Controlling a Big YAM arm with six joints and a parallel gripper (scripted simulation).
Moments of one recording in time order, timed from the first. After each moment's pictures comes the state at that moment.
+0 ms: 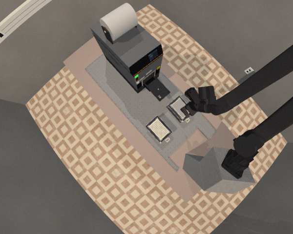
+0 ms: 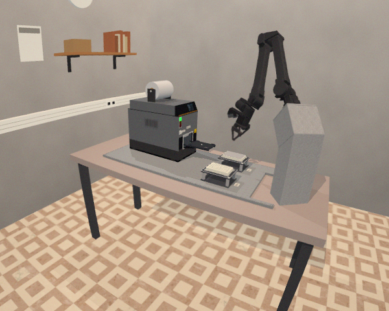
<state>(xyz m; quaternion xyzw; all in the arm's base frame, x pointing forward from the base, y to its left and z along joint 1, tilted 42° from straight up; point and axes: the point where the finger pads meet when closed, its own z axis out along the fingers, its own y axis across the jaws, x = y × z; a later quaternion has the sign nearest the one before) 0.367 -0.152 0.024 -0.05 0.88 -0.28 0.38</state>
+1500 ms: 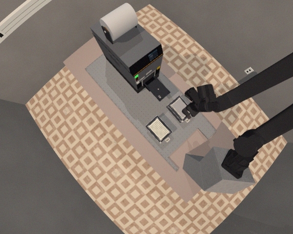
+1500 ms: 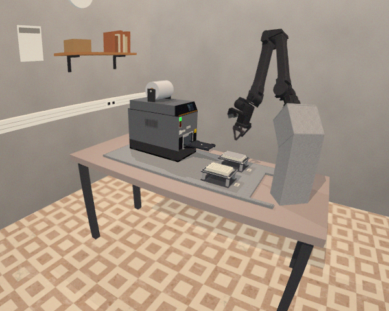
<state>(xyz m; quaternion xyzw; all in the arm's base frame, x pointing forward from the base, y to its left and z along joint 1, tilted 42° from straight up) 0.351 -0.149 0.019 -0.04 0.90 -0.27 0.33</state>
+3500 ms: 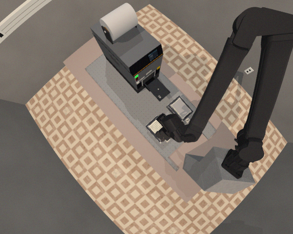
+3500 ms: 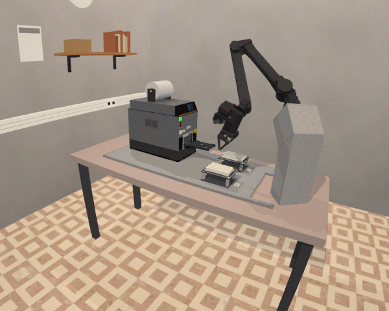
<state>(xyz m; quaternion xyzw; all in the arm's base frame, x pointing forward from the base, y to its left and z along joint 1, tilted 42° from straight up) 0.385 0.013 -0.078 -0.07 0.88 -0.28 0.38</state>
